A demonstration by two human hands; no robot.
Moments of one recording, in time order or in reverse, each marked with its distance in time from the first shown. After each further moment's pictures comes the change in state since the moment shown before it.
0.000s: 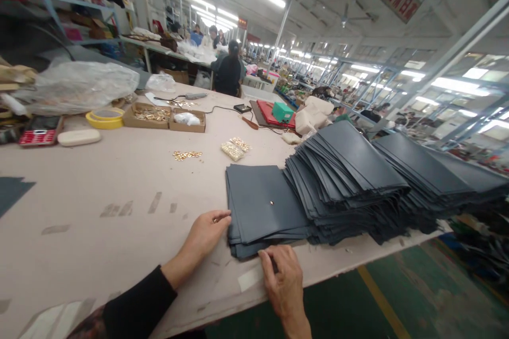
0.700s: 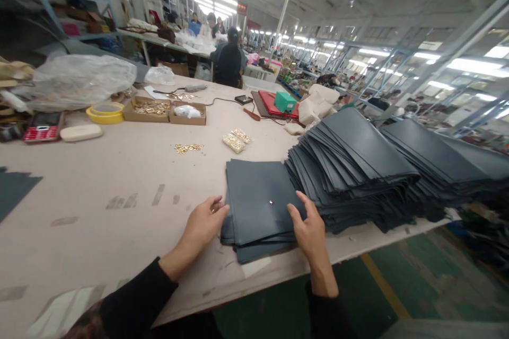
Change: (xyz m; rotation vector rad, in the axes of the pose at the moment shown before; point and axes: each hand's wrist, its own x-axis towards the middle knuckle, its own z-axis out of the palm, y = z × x) left_hand -0.008 0.009 -0.008 0.240 0.097 -0.001; right_hand 0.071 0.053 -0.026 0.093 0.111 0.262
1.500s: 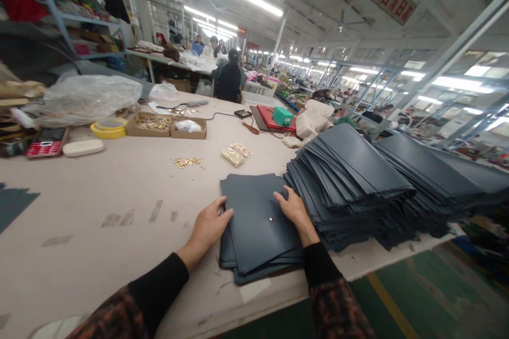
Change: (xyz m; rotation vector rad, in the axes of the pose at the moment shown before) left_hand 0.033 0.009 0.008 0.222 0.031 0.112; right_hand 0.093 0.030 0.060 -0.069 -0.278 0.184
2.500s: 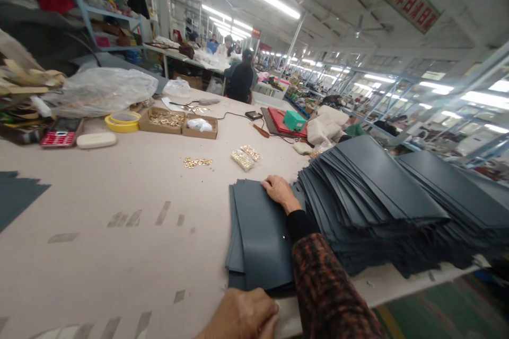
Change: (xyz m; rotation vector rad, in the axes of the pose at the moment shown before) left_hand -0.111 -0.006 0.056 0.086 -0.097 0.951; right_hand 0.071 -0.079 0.039 -0.540 -0.234 -0.365
